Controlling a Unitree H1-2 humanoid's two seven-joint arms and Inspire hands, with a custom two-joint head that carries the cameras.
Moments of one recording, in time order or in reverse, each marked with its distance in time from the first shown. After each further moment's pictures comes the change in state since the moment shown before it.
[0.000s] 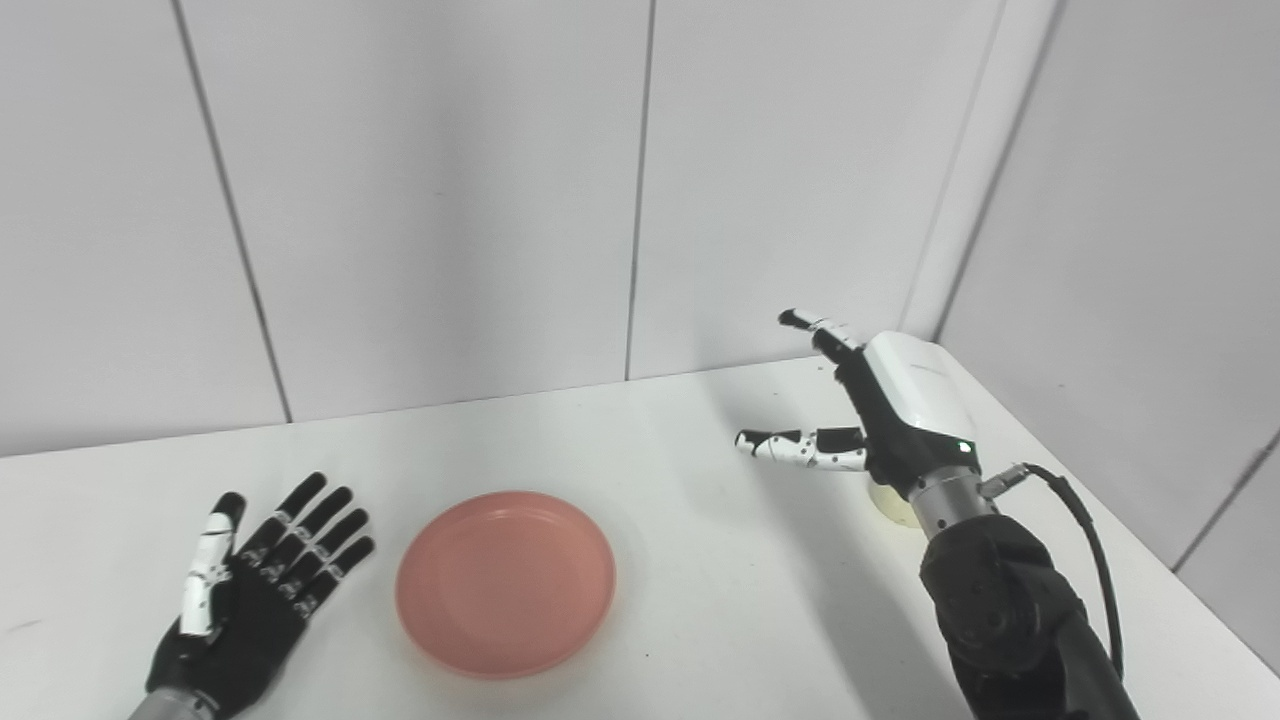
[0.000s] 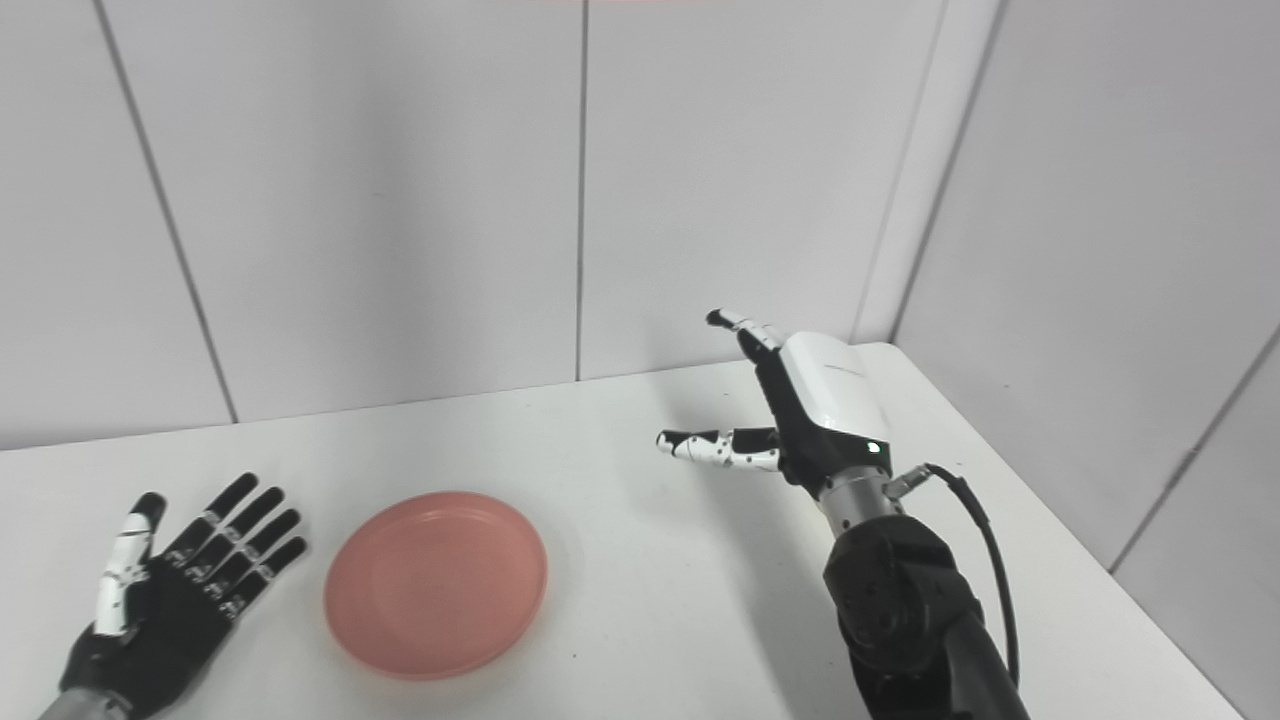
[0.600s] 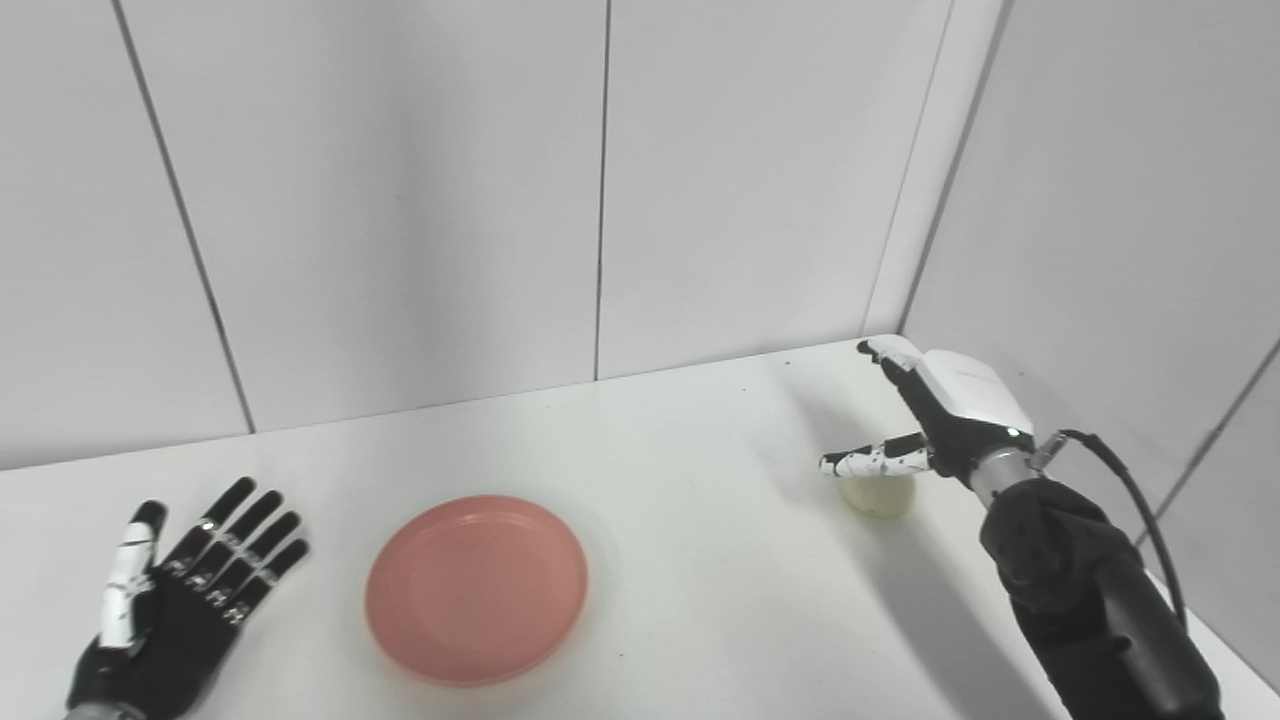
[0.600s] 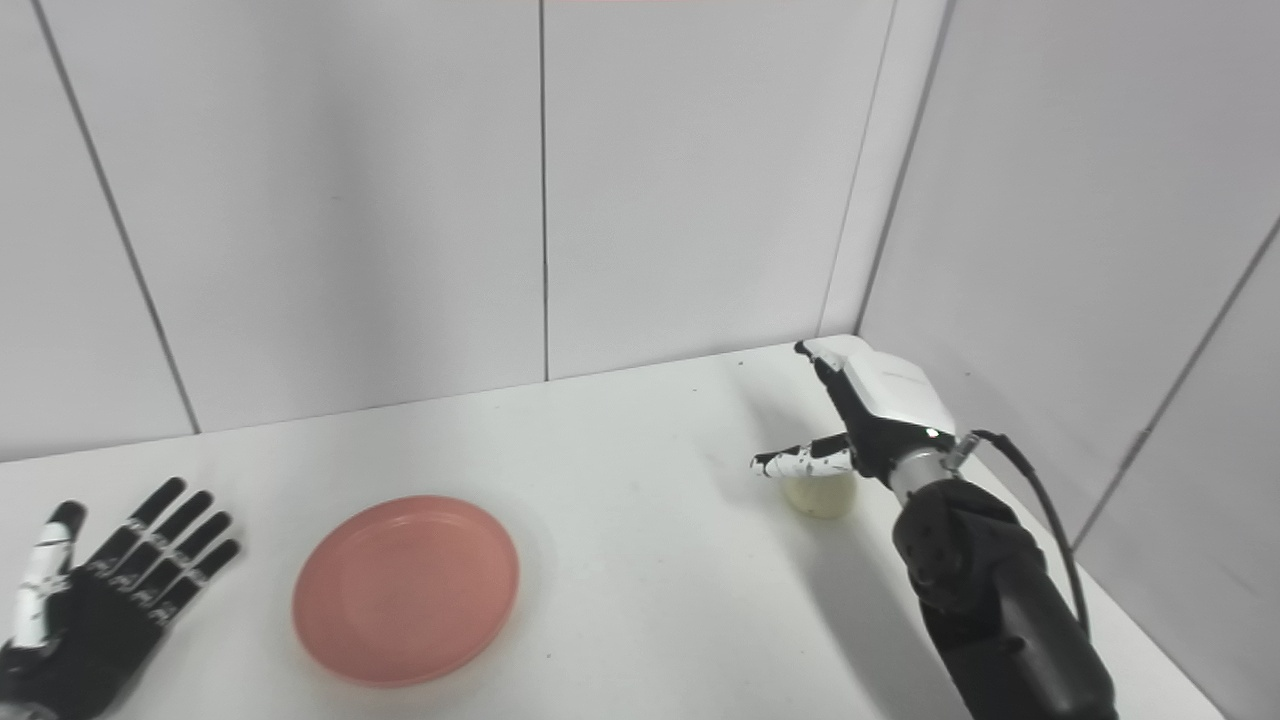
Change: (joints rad) left arm -0.043 0.037 0.044 0.086 -0.016 0.000 -0.016; right arm 0.016 -0.205 -0.035 0.218 0.014 0.061 0.120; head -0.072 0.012
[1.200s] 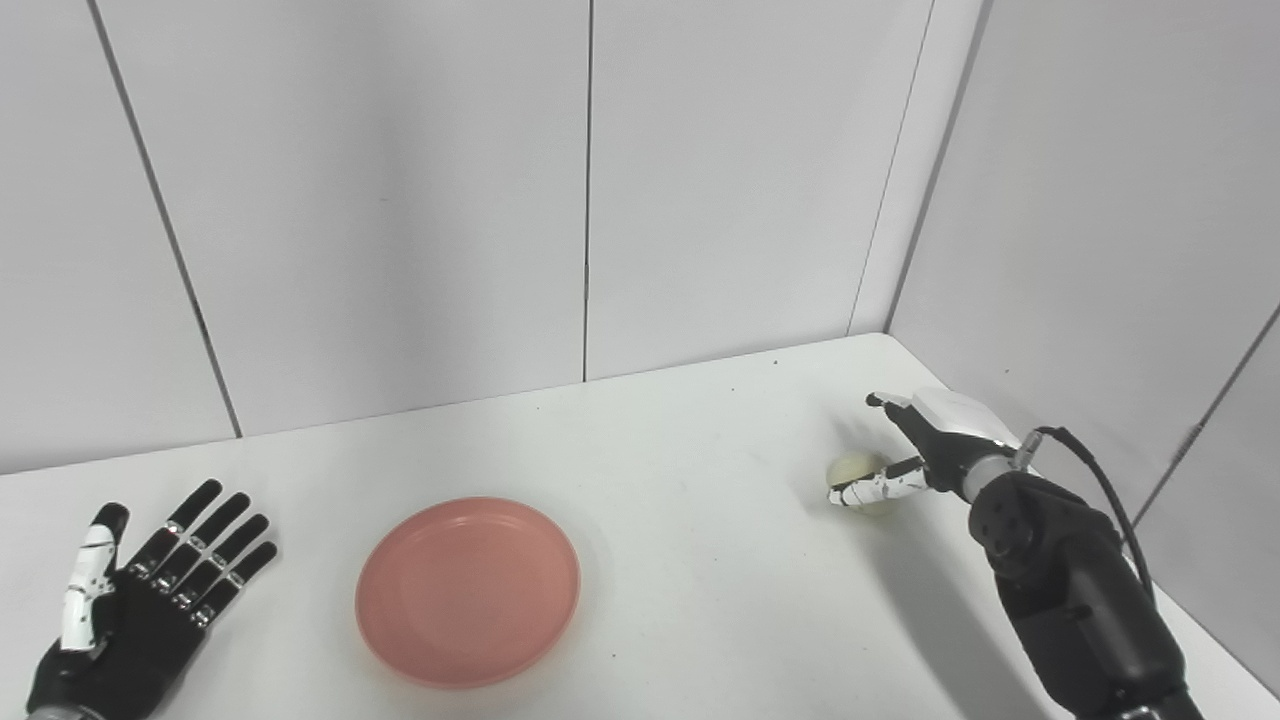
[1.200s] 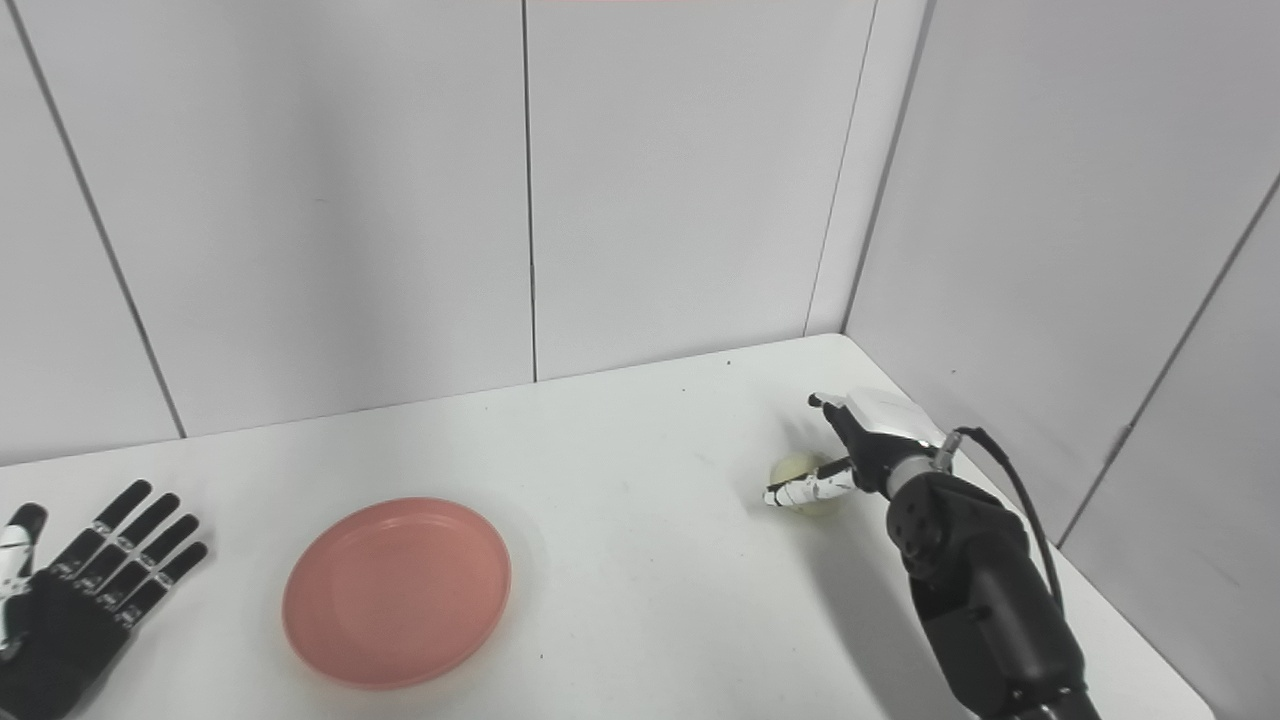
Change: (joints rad) left arm -0.027 0.042 0.007 0.067 0.000 -0.010 -0.042; right arm -0.064 0.061 -0.059 0.129 -0.166 0.011 0.235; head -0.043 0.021
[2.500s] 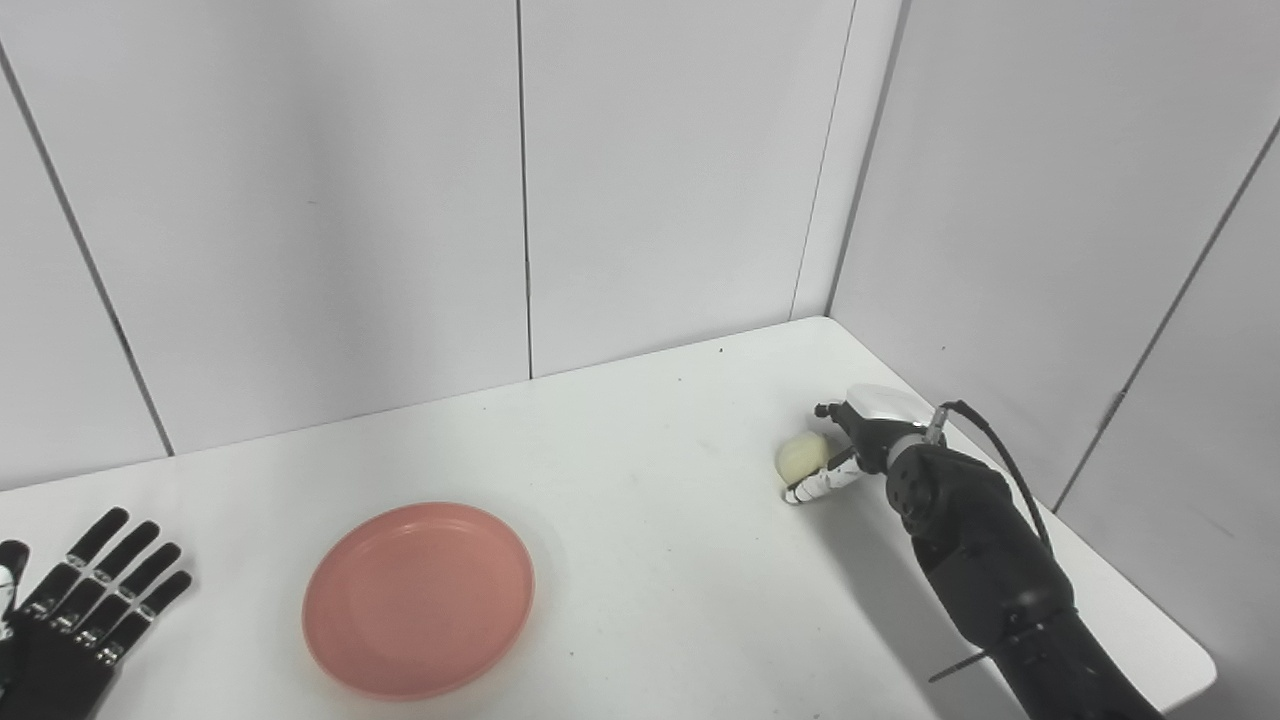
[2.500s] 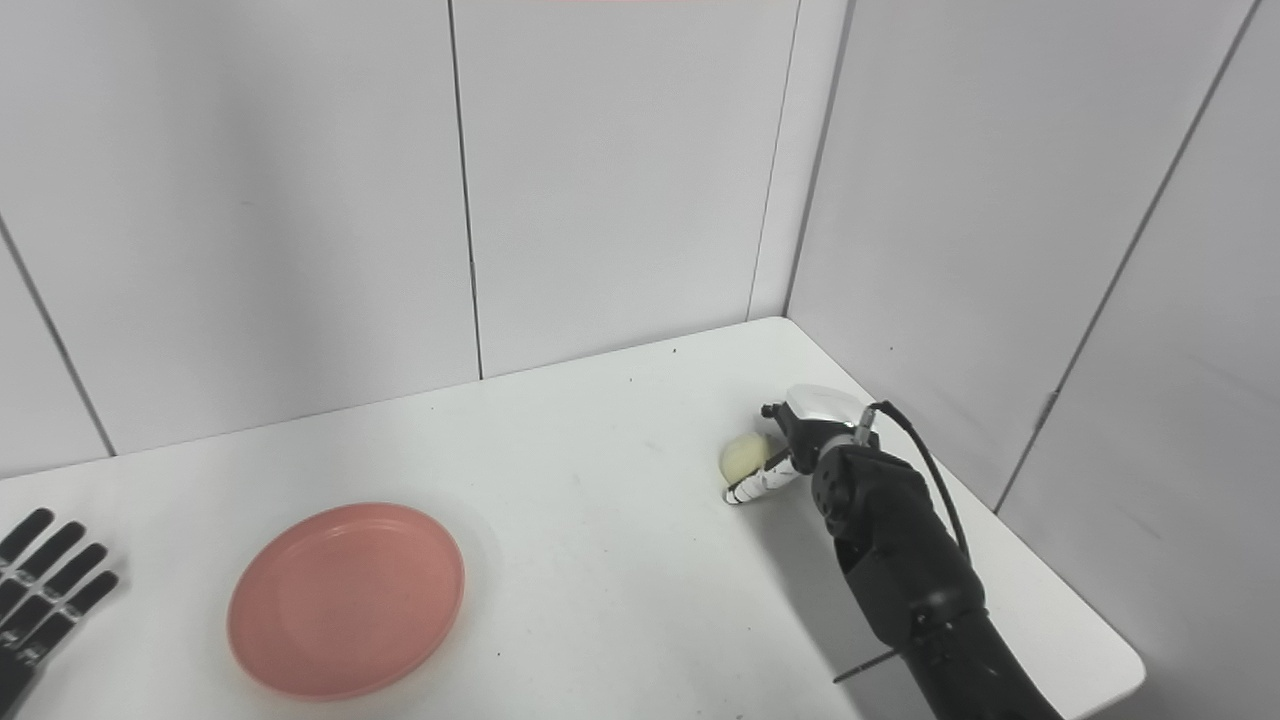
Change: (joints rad) left arm 0.010 0.022 0.006 -0.013 0.001 -0.004 0.006; right arm -0.075 -0.025 0.093 0.227 -0.012 0.000 -0.077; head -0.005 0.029
